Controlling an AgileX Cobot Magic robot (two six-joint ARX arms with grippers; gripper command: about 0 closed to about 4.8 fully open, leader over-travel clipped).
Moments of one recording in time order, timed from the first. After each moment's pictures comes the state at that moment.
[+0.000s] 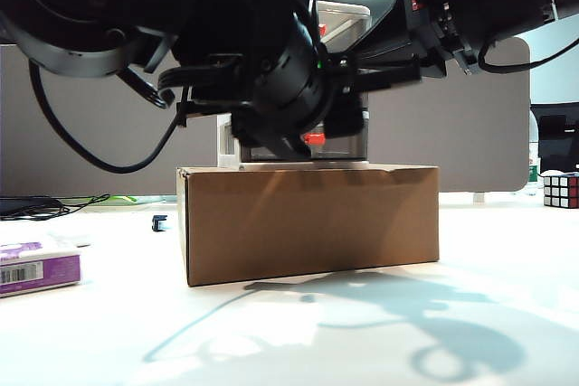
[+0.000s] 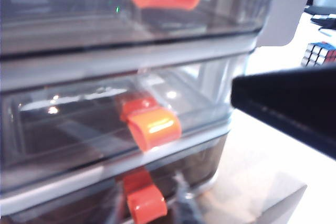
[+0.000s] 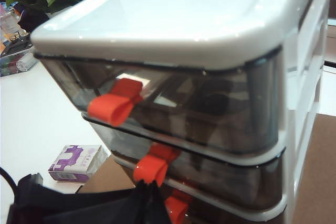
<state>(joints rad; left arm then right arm) -1.08 1.80 0.75 0.97 -0.85 -0.16 0.40 1.30 0.64 0.47 -0.51 0.15</state>
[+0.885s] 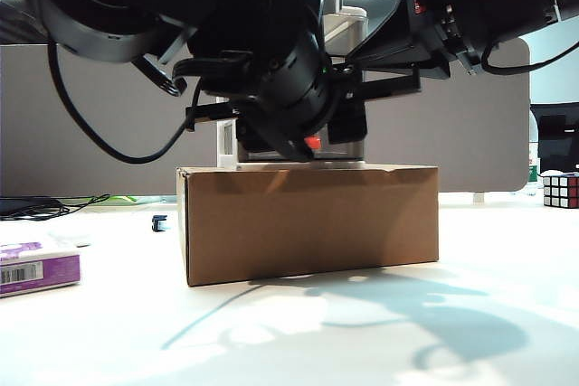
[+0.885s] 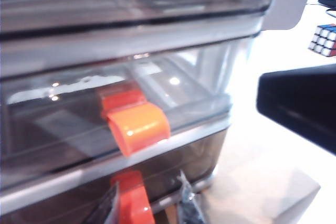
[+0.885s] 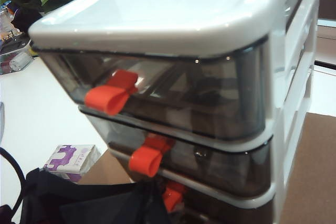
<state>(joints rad) -1.05 1.80 0.81 0.82 -0.83 -0.22 0.38 1.30 0.64 0.46 -0.51 0.14</state>
